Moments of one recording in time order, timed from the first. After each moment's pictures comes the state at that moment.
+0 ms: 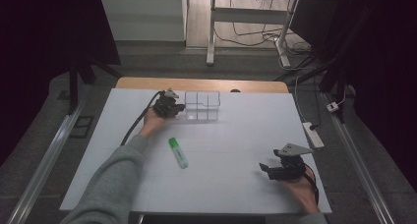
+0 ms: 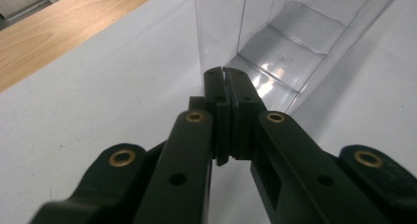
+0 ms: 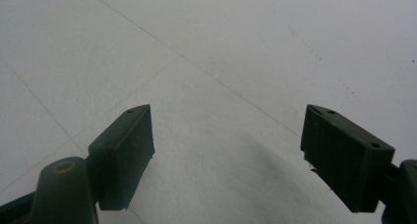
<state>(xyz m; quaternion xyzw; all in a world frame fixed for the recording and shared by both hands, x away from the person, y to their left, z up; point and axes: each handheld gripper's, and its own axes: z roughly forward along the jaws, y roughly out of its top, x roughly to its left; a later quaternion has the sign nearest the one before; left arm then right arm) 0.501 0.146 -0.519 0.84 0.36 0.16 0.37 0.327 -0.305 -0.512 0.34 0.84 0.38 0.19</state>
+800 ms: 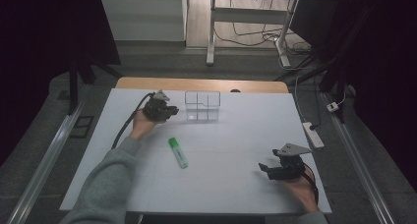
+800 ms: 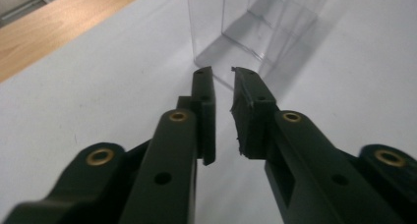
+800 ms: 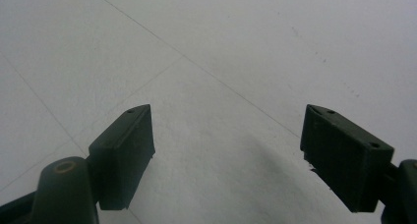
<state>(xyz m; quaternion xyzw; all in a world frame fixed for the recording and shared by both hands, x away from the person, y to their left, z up) 0.466 0.176 -0.500 0.85 0.35 0.15 0.38 0.329 -0.304 -0.513 0.33 0.85 0.38 0.19</state>
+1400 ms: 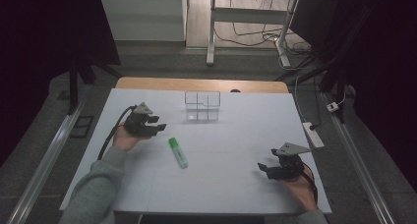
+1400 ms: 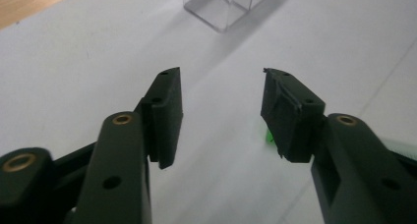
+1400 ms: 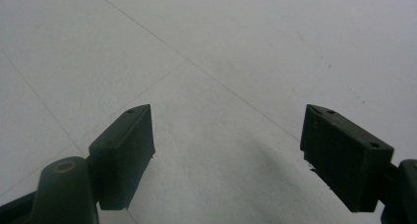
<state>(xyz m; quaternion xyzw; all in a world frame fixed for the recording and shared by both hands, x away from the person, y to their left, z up) 0.396 0.208 -0.492 0.84 0.38 0.15 0.37 0.331 -0.301 -0.513 0.33 0.85 0.38 0.18</state>
